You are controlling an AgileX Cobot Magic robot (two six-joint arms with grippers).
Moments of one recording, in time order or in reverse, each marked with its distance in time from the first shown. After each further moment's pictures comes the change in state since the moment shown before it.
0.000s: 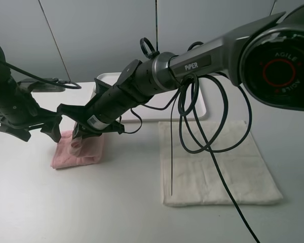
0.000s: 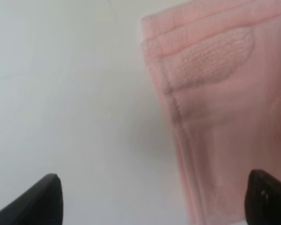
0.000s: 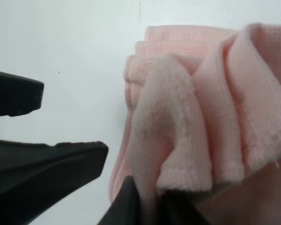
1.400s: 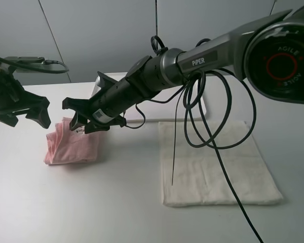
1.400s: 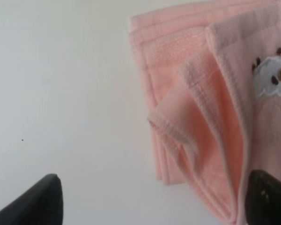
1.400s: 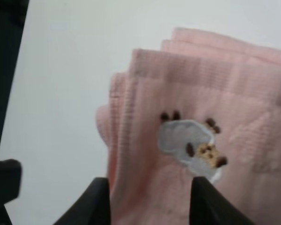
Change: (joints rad) left arm 0.000 -0.160 0.000 0.028 0.061 0.004; right arm -0.054 0.000 0.000 0.105 0.058 -0.202
